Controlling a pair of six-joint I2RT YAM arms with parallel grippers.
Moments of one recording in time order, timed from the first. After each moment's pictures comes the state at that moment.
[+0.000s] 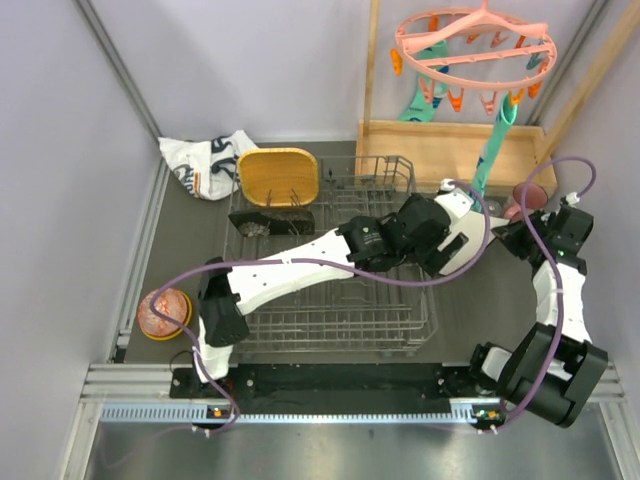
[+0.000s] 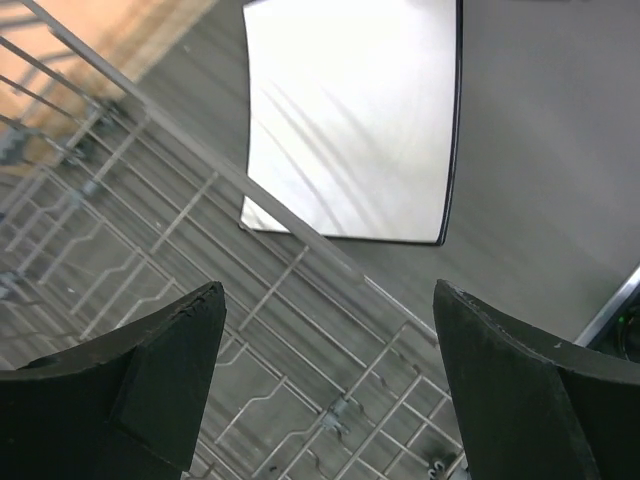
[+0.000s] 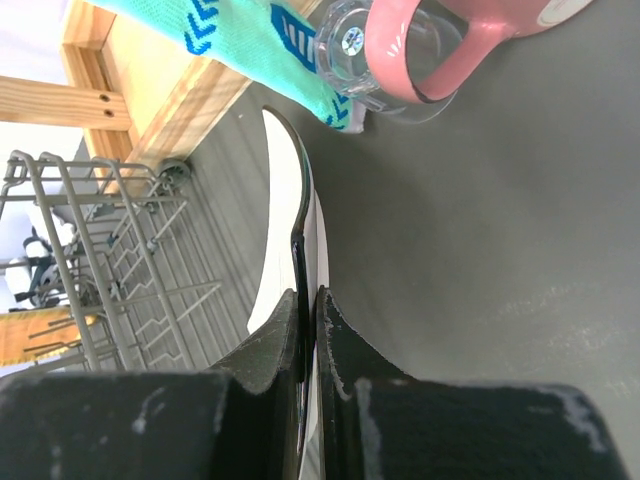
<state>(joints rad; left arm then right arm) -1.20 1.92 1.93 -0.63 -0.30 -0.16 -0.48 1.13 0.73 -0.25 -0.45 0.59</state>
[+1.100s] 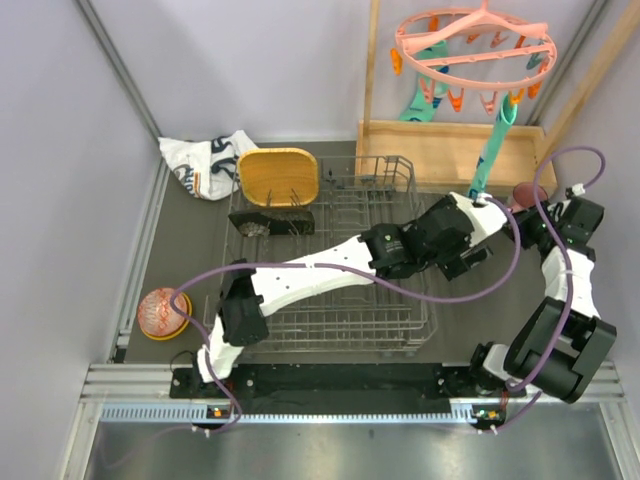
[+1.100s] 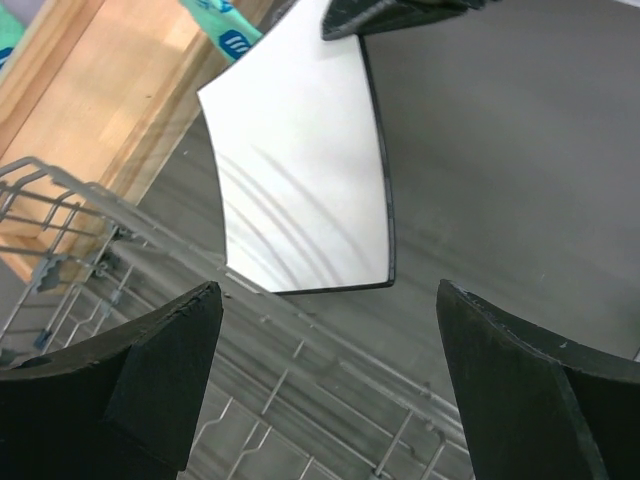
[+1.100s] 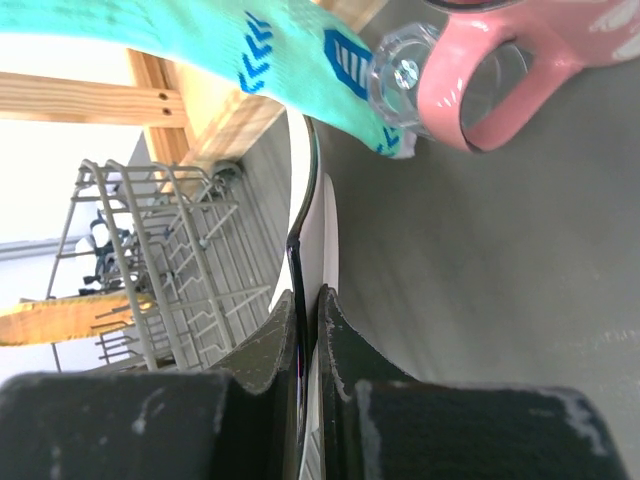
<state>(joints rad) -1.25 2.04 2.06 -0.53 -0.31 0.08 -0.53 1.26 0.81 -0.21 -0.61 0.63</state>
